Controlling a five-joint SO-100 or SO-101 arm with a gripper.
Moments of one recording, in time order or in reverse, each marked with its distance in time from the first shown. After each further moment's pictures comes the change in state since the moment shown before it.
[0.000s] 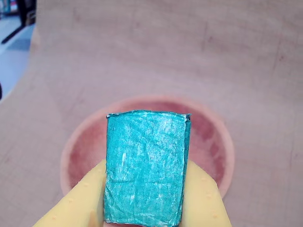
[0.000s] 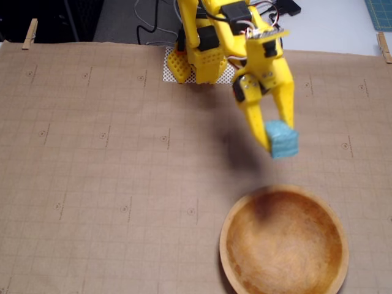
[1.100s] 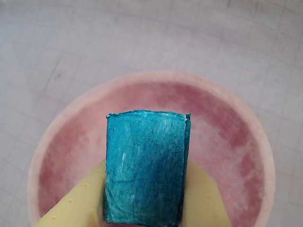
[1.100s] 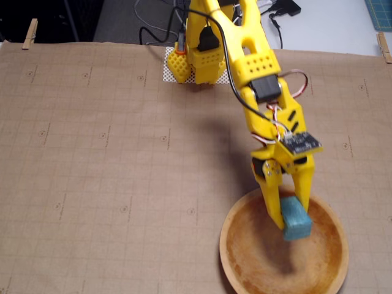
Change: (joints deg) arm -1.4 -51.9 -38.8 0.0 0.0
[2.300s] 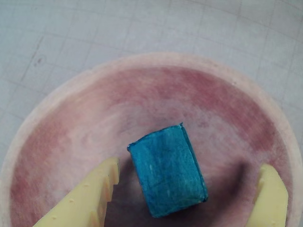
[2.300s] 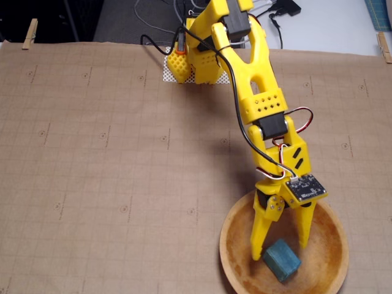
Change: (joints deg) arm 0.0 -16.3 -12.4 0.0 0.0
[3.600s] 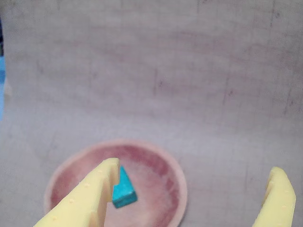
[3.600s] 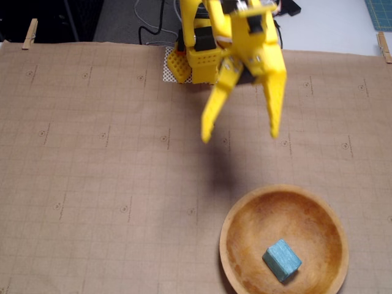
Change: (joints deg) arm 8.3 71.8 30.6 20.9 0.0
